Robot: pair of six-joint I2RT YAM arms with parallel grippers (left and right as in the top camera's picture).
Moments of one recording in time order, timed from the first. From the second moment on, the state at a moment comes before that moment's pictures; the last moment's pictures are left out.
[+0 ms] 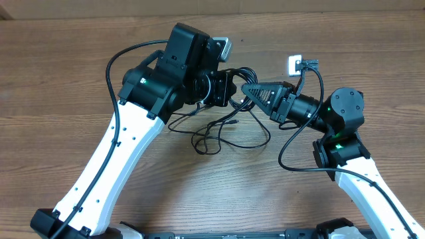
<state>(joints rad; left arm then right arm) -0.50 1.59 1.72 -1.01 0.40 -0.36 0.24 1.20 0.74 0.55 -0.90 0.93</state>
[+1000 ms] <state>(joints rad) -0.50 1.59 1.72 -1.15 0.01 -0.36 0.24 1.20 0.74 0.38 -0.90 0.93</state>
